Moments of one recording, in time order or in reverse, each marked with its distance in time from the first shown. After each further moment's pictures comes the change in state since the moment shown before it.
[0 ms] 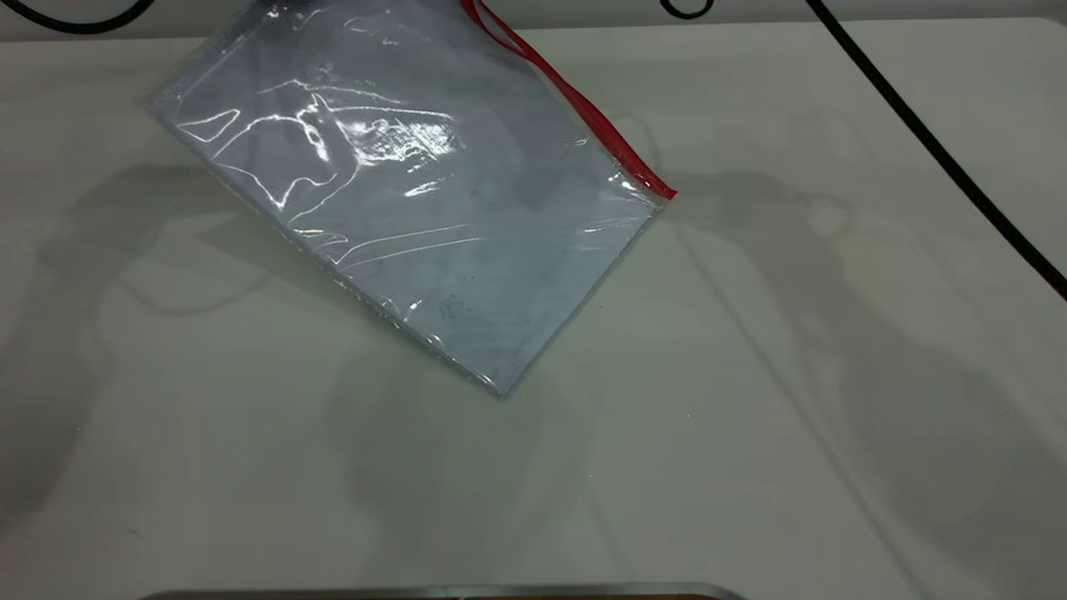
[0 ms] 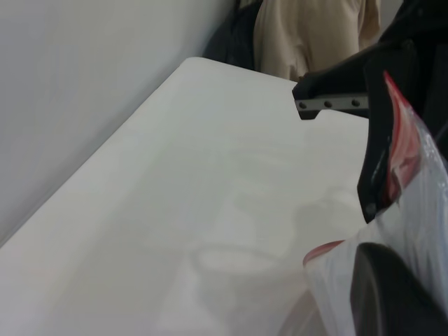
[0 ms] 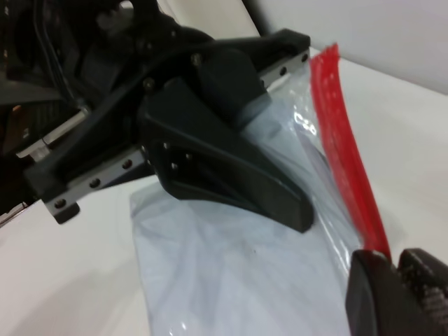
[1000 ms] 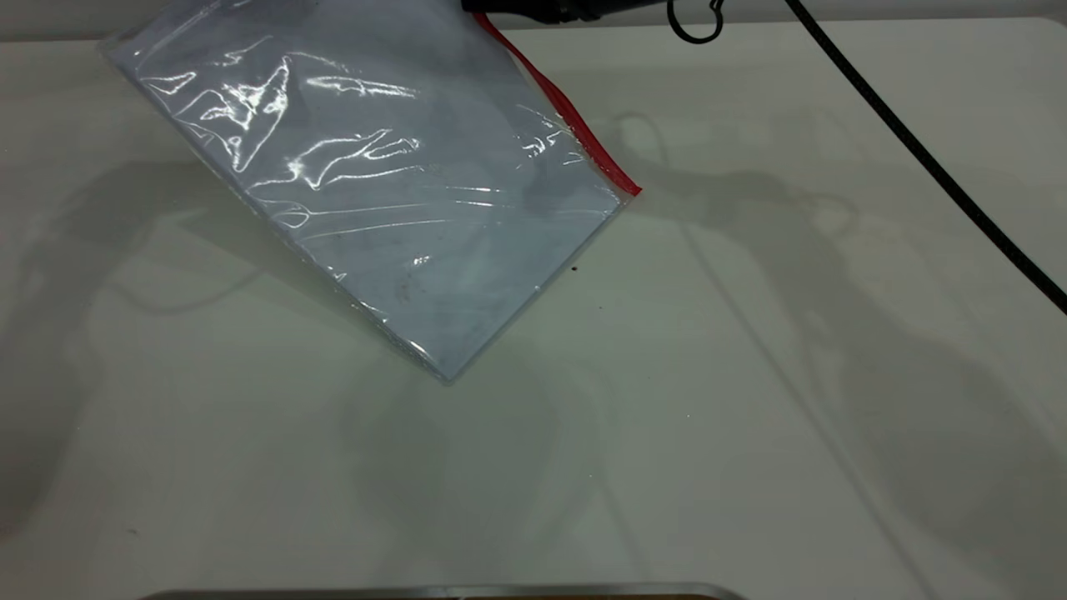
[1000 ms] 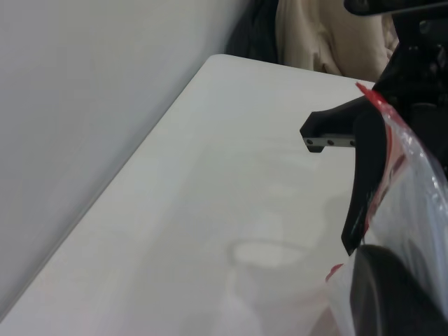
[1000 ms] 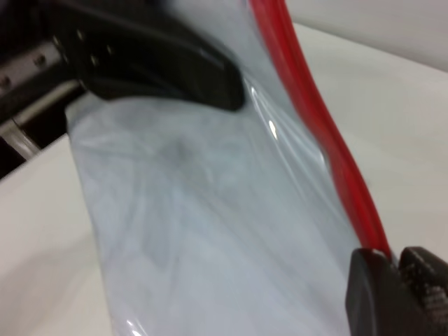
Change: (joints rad) left arm 0.008 -0.069 0.008 0.027 -0.041 0.022; right arm -0.010 0.037 -0.003 -0.037 -0.044 -0.019
